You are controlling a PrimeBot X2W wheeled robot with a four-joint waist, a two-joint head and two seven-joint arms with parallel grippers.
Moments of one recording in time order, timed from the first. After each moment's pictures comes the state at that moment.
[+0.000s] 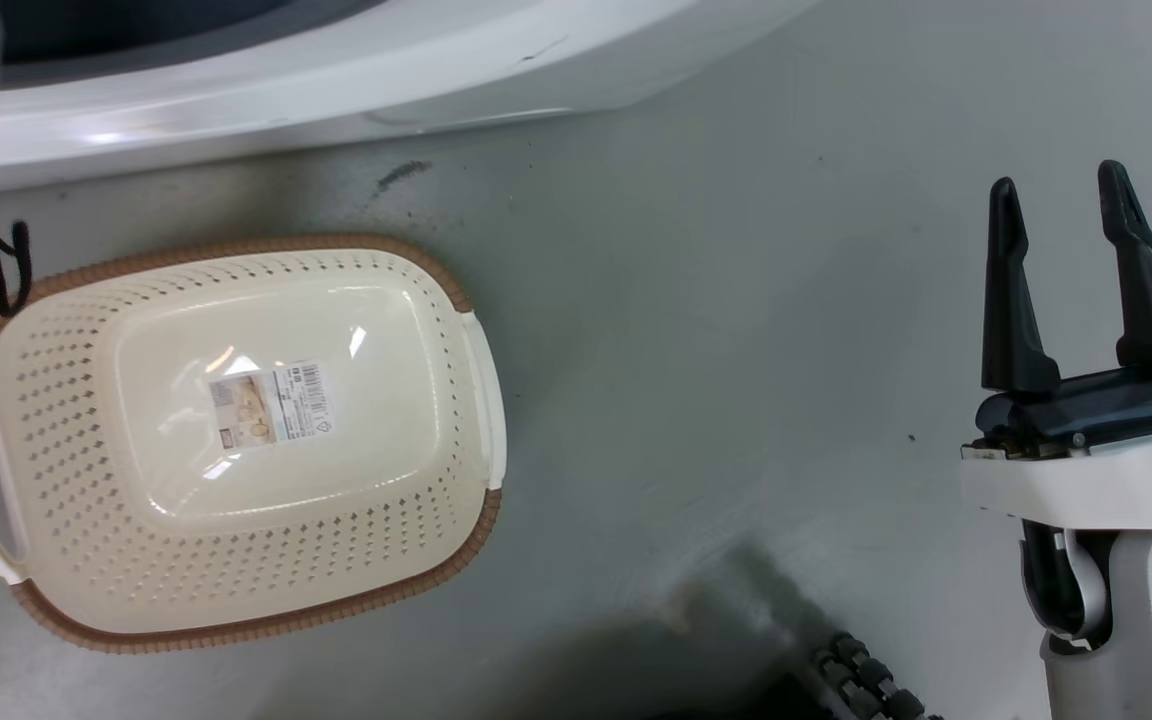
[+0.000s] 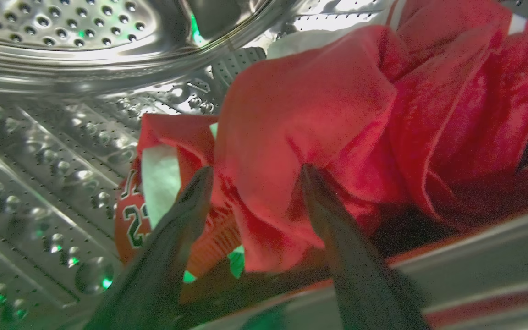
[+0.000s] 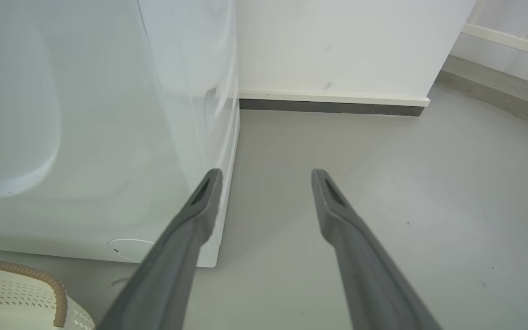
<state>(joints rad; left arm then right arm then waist) -1.56 0.36 -0.39 1.12 -0.16 -0.13 0.14 -0.29 -0.05 0.00 -0.11 0.11 0.13 -0.26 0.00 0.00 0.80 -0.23</state>
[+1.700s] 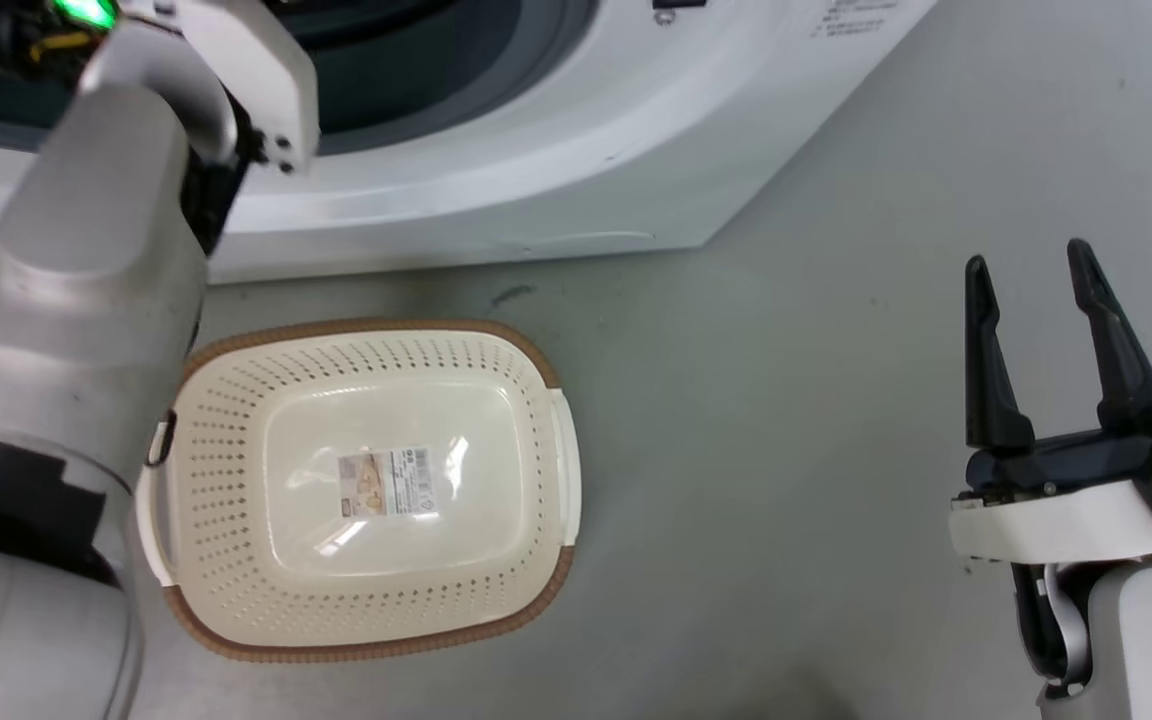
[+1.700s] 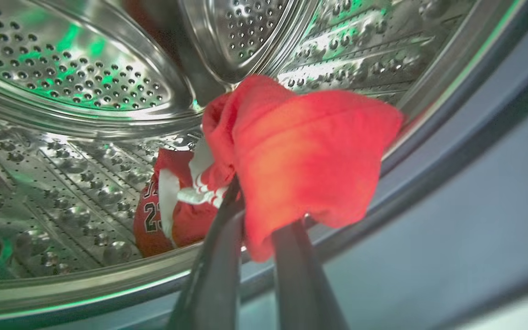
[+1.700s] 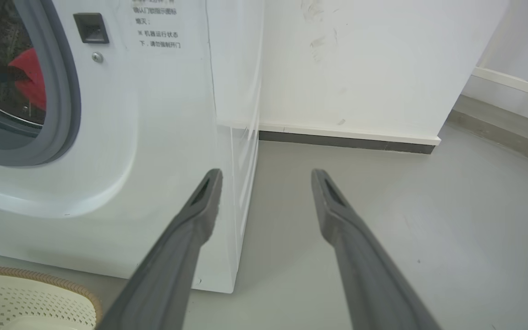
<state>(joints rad) -1.30 0.31 -0.65 1.10 -0.48 -0.13 -0.20 -0.22 -0.05 -0.02 -0.05 0.02 0.13 -0.26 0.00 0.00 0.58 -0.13</state>
